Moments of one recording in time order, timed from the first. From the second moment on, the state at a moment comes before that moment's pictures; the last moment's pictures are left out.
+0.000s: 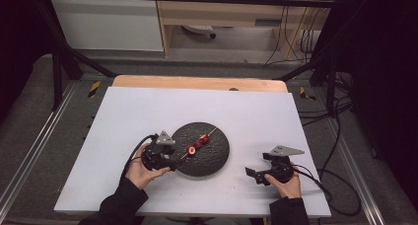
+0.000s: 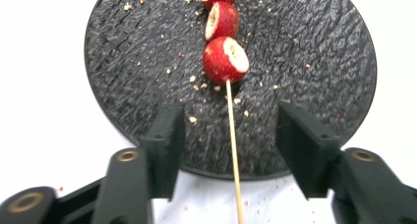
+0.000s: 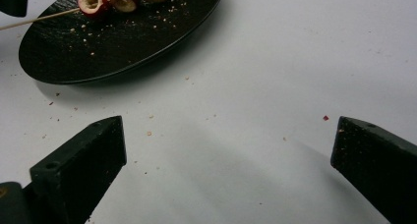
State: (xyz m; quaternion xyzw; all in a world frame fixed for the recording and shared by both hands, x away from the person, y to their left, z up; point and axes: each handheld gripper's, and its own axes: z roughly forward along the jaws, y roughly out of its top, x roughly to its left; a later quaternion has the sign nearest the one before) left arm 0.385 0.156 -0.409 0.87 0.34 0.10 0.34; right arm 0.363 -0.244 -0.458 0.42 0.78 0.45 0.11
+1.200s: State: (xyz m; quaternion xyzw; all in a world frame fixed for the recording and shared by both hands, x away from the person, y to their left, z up) left arm 0.349 0.270 -0.441 0.82 0.39 0.14 0.38; right arm 0.363 -0.242 -0.460 0.42 0.79 0.44 0.10
